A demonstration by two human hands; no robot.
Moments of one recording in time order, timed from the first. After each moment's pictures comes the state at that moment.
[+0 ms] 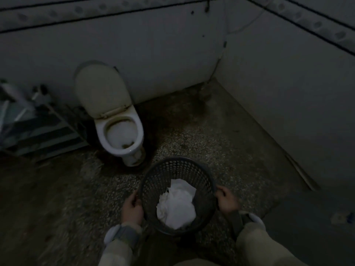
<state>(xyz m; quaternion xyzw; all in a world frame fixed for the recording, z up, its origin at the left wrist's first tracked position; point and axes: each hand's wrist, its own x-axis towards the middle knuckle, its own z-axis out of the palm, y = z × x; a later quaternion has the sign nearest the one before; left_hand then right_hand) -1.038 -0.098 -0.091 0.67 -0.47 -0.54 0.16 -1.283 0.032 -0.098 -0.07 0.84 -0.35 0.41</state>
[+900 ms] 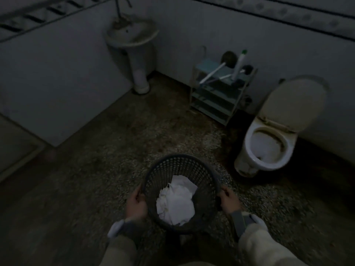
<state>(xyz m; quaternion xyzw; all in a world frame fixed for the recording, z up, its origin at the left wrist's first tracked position) -0.685 0.049 -0.051 0.82 -0.10 -0.36 0.43 -0.912 -0.096 -0.107 -0.52 0.68 -0.06 0.51</state>
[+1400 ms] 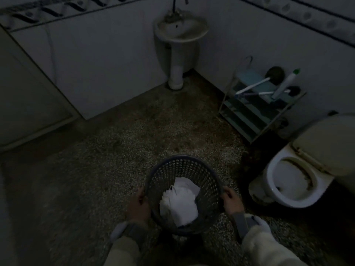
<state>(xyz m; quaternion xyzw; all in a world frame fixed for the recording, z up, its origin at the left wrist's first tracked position) -0.689 0.048 -0.071 0.85 0.02 -0.31 0.42 -0.869 -0.161 -0.103 -0.61 0.61 0.00 0.51</state>
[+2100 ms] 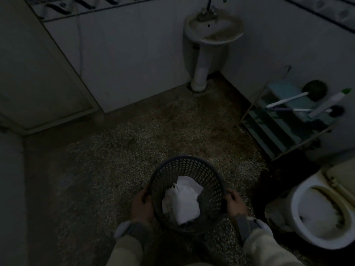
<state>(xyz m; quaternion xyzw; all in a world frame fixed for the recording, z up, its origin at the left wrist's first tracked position) -0.609 0.031 -0.082 0.81 0.10 -0.29 0.49 -0.760 -0.197 -0.124 -0.64 0.58 0.05 0.51</state>
